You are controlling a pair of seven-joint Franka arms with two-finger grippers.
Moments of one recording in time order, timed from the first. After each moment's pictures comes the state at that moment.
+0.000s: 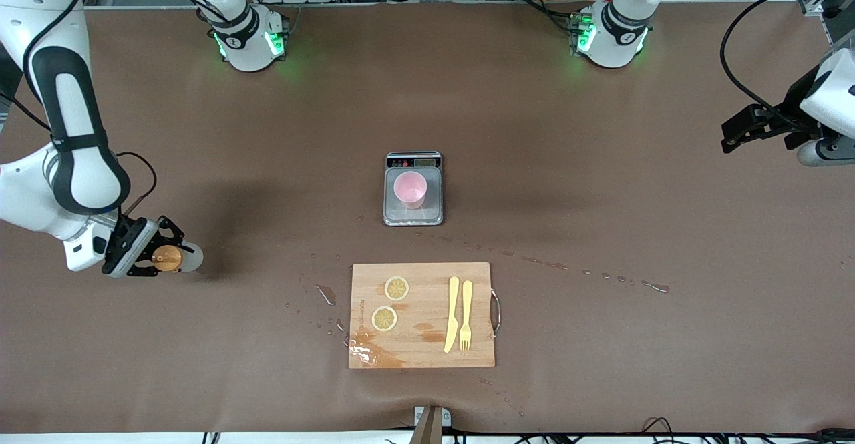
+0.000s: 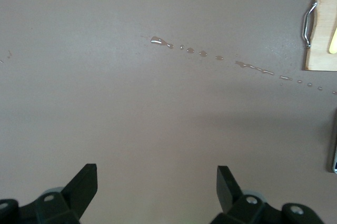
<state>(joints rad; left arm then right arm) 0.07 0.03 -0.16 -1.53 0.05 1.55 -0.12 -0.07 0.48 -0.12 -1.89 0.70 2.33 -1.74</state>
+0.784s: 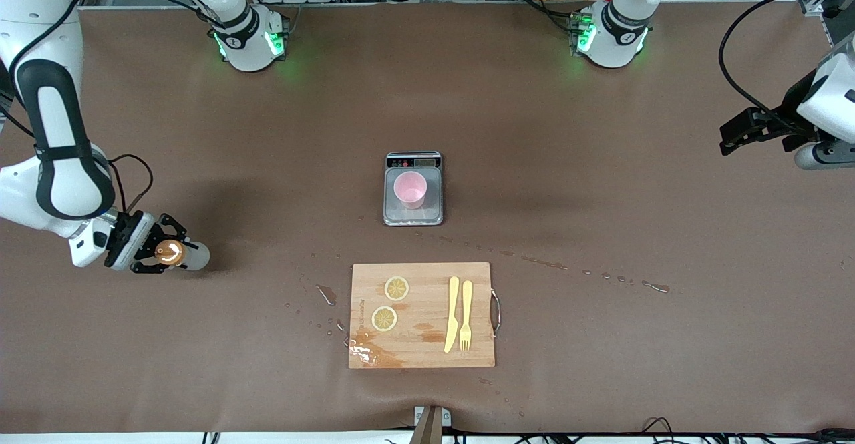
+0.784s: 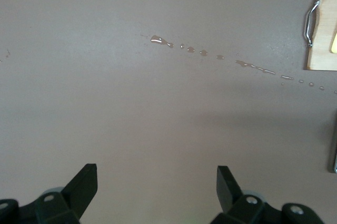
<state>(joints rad) 0.07 0.03 -0.16 -1.54 0.05 1.56 -0.12 -0.12 0.52 -0.12 -1.90 0.88 2.26 -1.99</state>
